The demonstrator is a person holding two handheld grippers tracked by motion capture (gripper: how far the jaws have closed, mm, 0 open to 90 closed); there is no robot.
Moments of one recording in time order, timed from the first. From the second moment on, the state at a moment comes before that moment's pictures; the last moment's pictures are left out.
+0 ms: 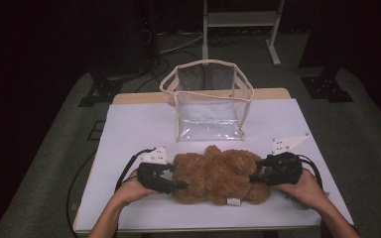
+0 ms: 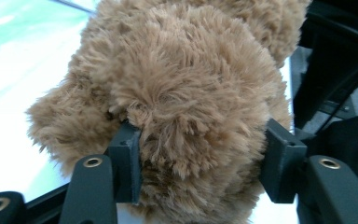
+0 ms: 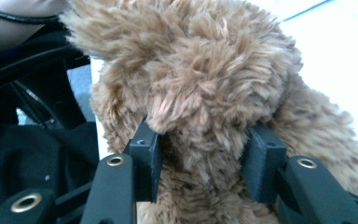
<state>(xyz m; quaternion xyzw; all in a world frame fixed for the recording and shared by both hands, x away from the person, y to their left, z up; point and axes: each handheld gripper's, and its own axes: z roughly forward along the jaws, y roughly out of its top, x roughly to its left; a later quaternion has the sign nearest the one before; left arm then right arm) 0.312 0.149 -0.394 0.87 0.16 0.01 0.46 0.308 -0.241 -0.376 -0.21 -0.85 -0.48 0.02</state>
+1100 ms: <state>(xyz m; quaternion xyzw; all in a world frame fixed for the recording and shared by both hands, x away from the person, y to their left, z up) 0.305 0.165 -0.380 0.87 0.17 0.11 0.45 0.365 -0.228 -0.297 -0.17 -0.87 -0.46 -0.05</state>
